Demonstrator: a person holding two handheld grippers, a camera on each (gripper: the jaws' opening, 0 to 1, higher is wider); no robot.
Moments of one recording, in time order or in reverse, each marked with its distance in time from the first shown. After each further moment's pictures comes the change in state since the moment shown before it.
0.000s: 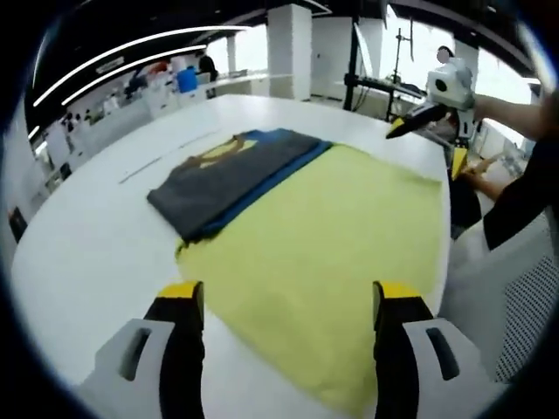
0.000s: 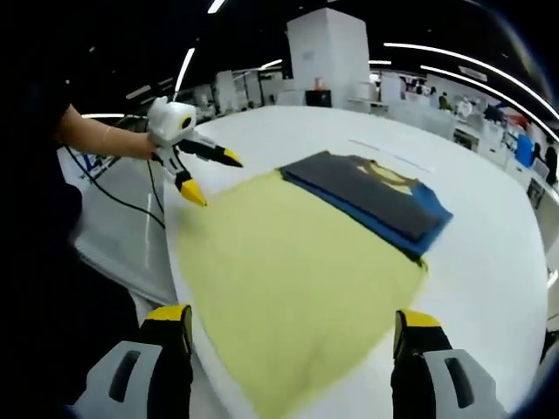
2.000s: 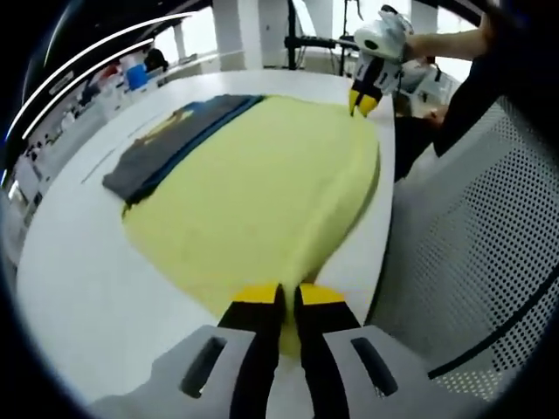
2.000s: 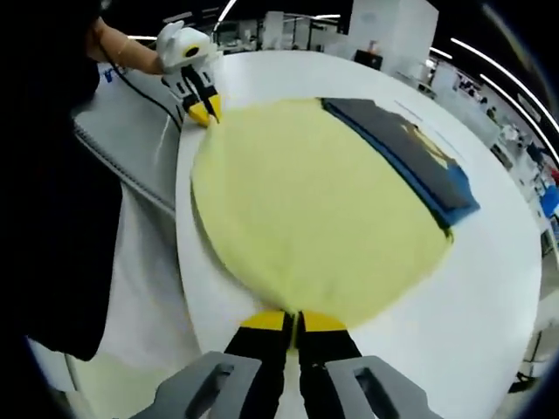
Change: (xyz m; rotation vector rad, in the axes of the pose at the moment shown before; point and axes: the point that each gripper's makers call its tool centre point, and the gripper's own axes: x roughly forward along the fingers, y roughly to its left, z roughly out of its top) left arm -0.017 -0.056 -0.062 0.157 0.139 -0.137; right arm 0.007 -0.003 -0.066 -0.233 0.262 0.007
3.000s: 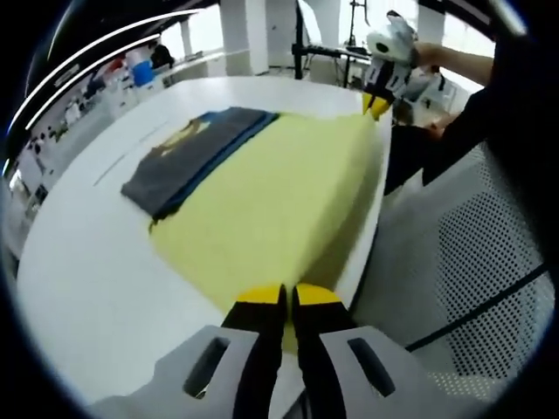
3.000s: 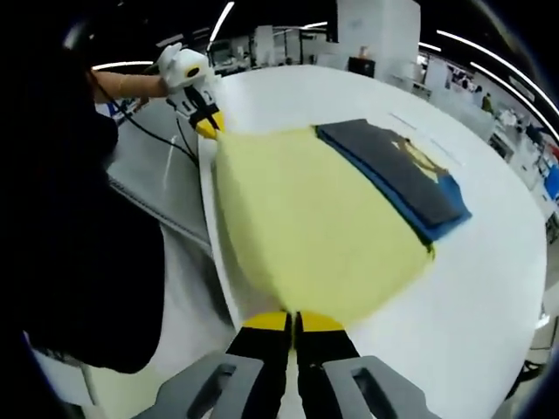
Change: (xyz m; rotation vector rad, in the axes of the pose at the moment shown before) left arm -0.046 0.001 0.025 -0.044 -0.002 -0.002; right arm -0.049 0.021 0.024 0.060 -0.062 0.069
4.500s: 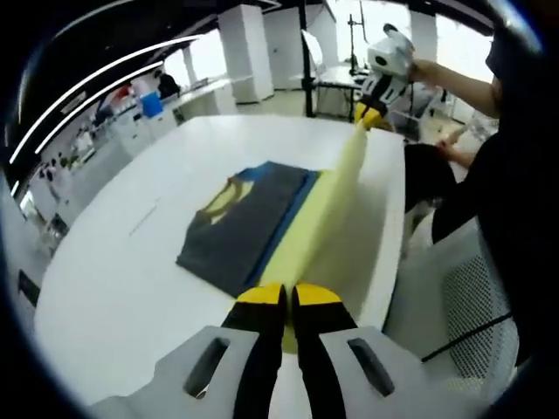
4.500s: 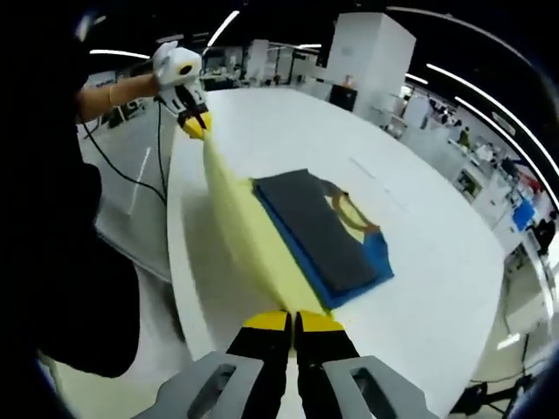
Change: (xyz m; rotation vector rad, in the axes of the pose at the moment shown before) left arm -0.043 0.051 0.092 0.064 -0.114 0.100; right arm -0.056 -0.066 0.076 -0.086 -0.100 -0.225
